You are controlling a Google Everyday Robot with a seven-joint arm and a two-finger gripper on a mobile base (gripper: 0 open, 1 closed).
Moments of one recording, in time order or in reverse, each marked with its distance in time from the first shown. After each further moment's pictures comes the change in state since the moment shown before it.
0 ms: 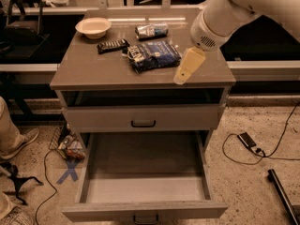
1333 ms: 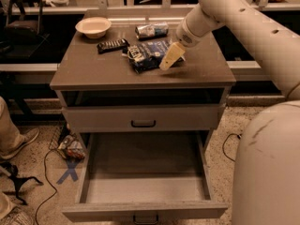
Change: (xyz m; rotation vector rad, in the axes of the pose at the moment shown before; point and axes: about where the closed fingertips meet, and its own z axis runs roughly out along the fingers) arm -0.017 -0.096 0.124 0.003 -0.097 0.114
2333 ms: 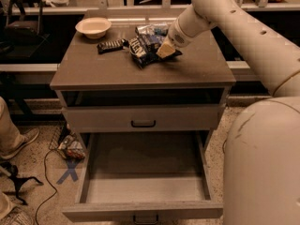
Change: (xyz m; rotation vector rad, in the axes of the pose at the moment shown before) arm -0.020 0.006 0.021 -0.052 -0.052 0.009
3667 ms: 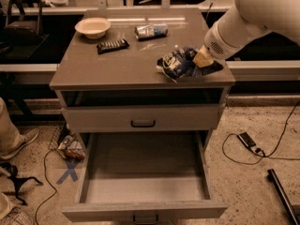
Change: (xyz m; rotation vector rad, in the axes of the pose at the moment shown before) arm 0.067 0.074 -0.147 0.184 0.149 0.185
